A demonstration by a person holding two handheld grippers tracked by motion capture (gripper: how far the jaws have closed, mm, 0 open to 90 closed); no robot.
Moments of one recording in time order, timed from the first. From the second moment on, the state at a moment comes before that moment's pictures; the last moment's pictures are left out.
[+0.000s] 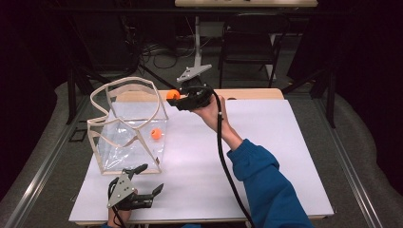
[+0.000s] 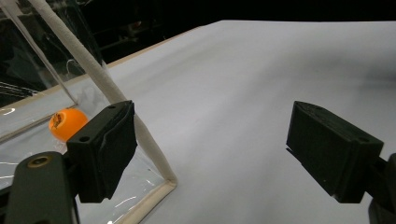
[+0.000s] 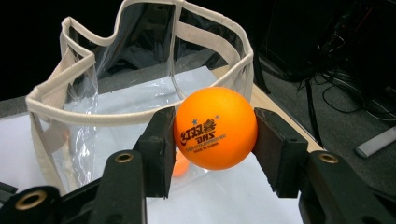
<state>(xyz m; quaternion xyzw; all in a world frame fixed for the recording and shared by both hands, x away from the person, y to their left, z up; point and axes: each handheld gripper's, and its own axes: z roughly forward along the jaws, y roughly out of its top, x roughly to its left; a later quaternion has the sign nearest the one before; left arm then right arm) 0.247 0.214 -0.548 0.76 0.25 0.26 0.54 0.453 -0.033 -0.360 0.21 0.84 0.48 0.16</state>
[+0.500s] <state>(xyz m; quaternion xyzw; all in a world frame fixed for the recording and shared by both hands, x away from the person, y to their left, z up) 0.247 0.214 -0.548 0.76 0.25 0.26 0.54 0.455 -0.026 -0.351 0.20 0.84 0.48 0.17</state>
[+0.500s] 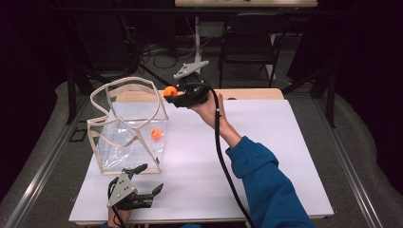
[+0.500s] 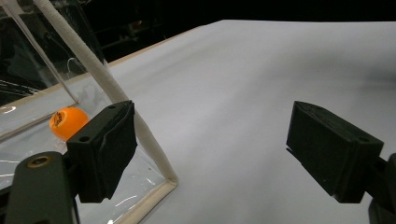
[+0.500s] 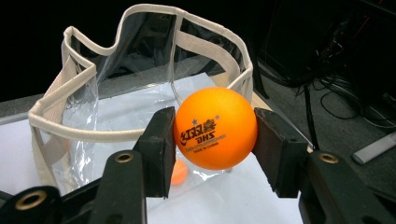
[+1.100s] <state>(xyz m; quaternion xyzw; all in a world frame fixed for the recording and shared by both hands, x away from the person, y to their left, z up) 0.247 0.214 -0.547 0.76 0.24 0.26 0.54 0.456 -0.014 -0.341 0.19 0.84 0.49 0.17</state>
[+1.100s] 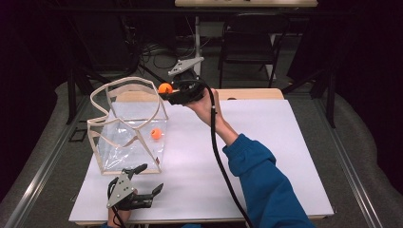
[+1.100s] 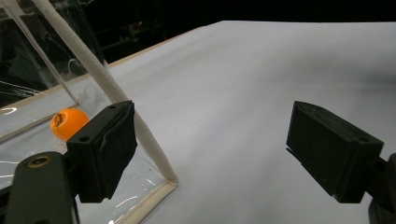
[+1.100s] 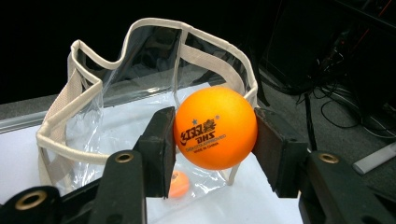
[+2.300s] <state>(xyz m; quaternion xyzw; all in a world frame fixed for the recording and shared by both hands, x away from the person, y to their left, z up) 0.246 0.214 -0.548 0.76 0.24 0.26 0.54 0.450 0.013 -0.342 0.18 0.83 0.49 0.18</state>
